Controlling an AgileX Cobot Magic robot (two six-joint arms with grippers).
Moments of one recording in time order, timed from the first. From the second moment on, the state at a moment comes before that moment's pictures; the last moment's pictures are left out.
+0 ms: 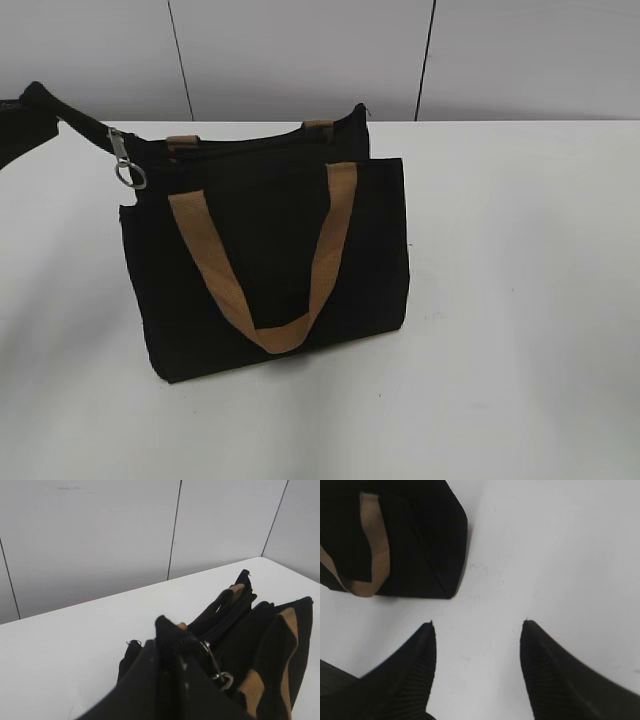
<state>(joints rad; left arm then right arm) -0.03 1.05 -0.44 1.15 -0.65 -0.92 -0.04 0.81 -0.81 0.52 0.91 -0.52</state>
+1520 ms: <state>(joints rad) -0.03 1.05 -0.44 1.15 -0.65 -0.92 0.80 1.76 -1.26 0.73 0.34 -0.73</state>
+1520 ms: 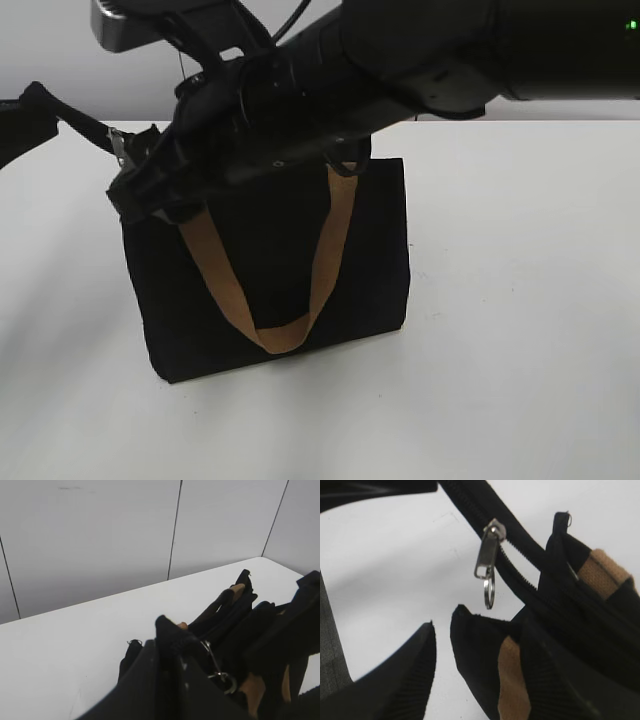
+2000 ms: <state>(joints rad) -0.03 1.05 -0.44 1.15 -0.65 -0.92 0.84 1.79 -1.29 0.78 0.26 -0.72</state>
